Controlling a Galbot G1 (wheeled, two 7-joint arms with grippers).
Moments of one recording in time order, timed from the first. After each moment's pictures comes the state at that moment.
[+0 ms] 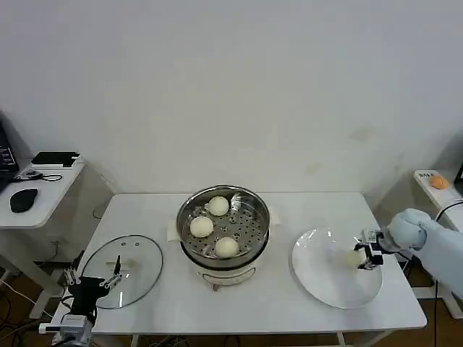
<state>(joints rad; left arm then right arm) 1.65 -1.20 -0.73 -2.02 0.00 0.04 -0.12 -0.22 0.52 -0.63 1.28 -0.13 -0.21 -0.96</state>
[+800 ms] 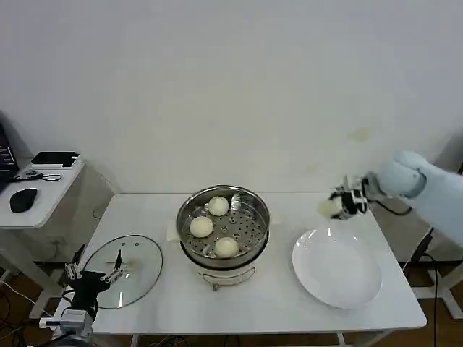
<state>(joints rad) 1.62 -1.19 -0.72 -2.02 -0.01 0.05 -0.12 0.34 0.57 -0.96 1.49 0.15 -0.39 -0.93</state>
